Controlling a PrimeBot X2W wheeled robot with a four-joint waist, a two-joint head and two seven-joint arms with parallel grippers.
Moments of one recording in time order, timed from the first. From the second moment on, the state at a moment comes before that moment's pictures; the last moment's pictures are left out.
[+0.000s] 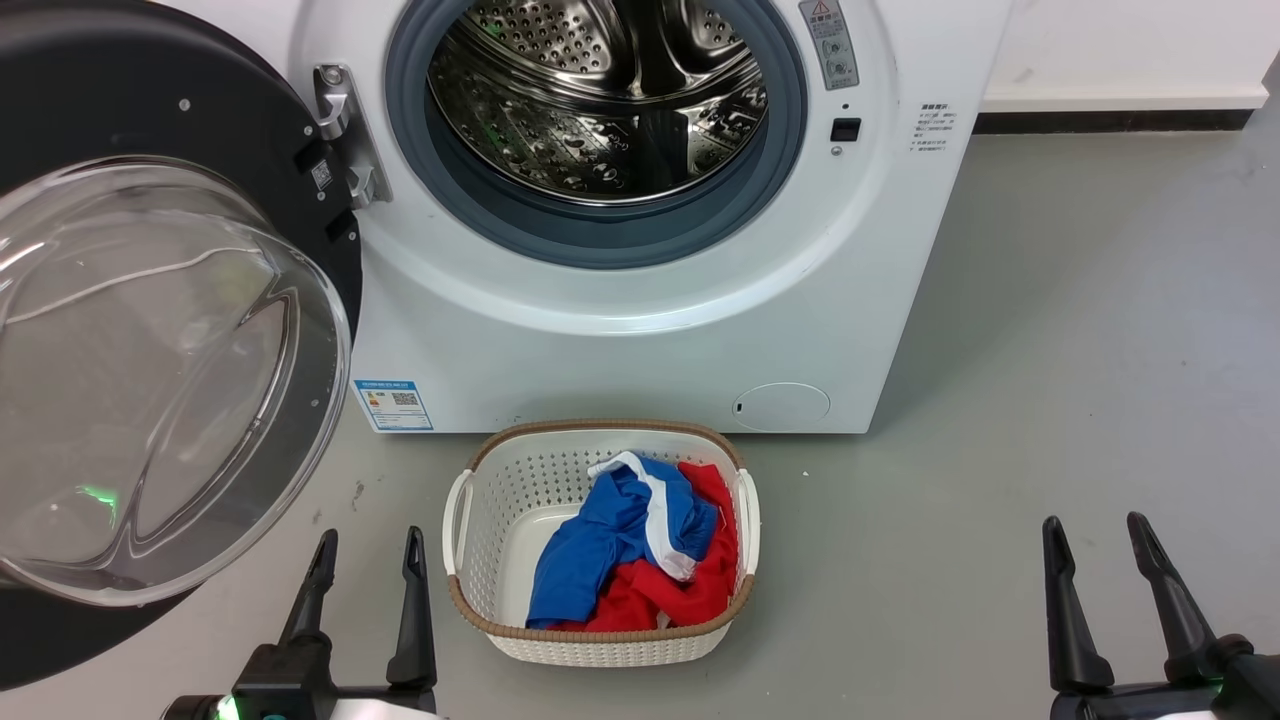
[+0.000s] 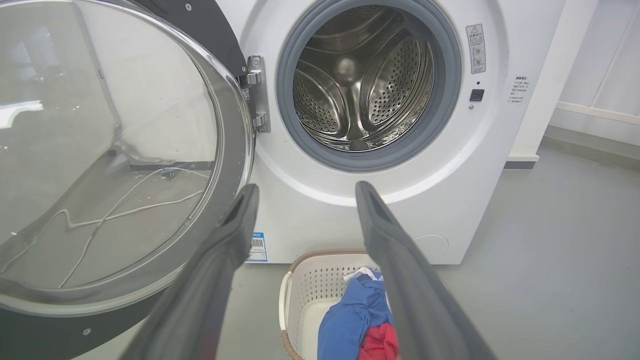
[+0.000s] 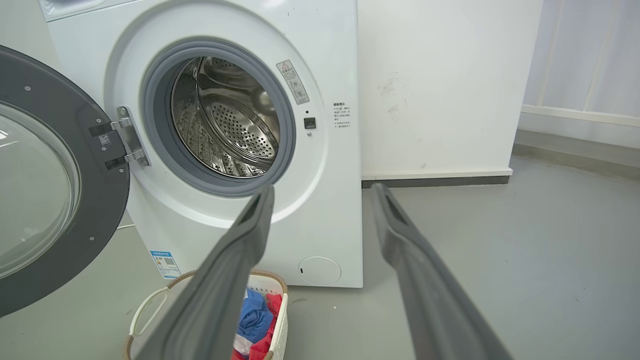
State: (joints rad) left arm 0.12 0.05 -0.03 0.01 -0.08 0.02 -0.26; right arm 0.19 -0.05 -0.05 -0.10 0.13 0.13 -0.26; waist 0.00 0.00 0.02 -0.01
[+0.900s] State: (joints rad) left arm 0.12 0.05 -0.02 0.10 -0.26 0.02 -0.22; right arm 0.18 -0.05 -0.04 -0.01 0.31 0.13 -0.23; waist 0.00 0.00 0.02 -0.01
